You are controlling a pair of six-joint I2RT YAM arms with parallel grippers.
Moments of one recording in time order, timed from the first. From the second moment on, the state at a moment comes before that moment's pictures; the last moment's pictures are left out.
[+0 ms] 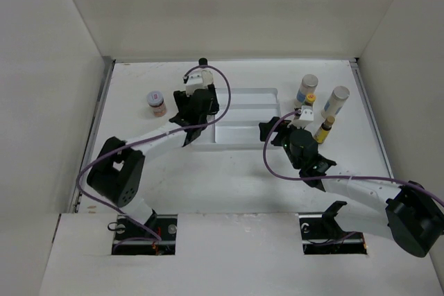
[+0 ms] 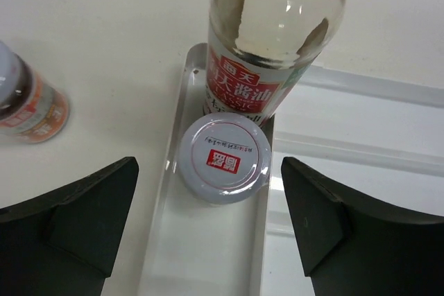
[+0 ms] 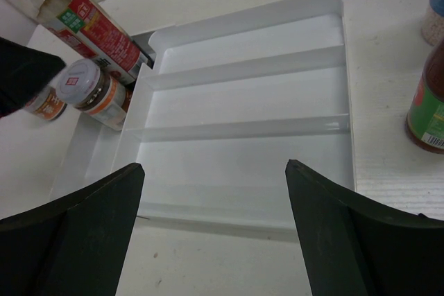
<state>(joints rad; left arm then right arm) -0.59 1.62 0.98 0.19 -0.64 -0.41 0.69 1.12 0.44 0.49 0.45 0.51</state>
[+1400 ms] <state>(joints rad) -0.16 1.75 1.13 -0.08 -0.57 -0.52 0.69 1.13 0.44 0.49 0.45 0.51</state>
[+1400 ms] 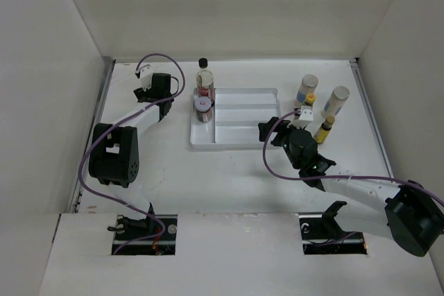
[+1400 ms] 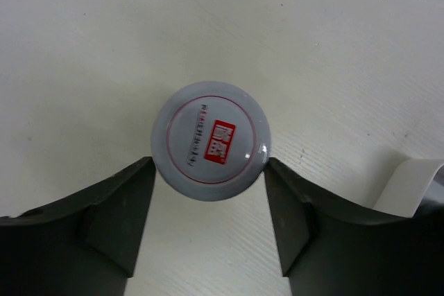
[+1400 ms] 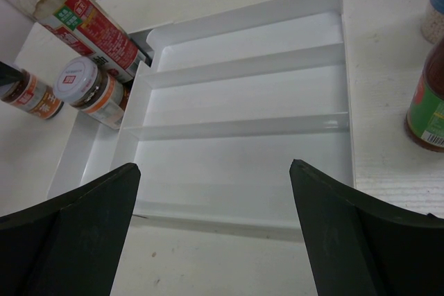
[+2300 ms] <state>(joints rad) -0.30 1.54 0.86 0.01 -0.66 -0.54 0.69 1.13 0.44 0.49 0.45 0.51</state>
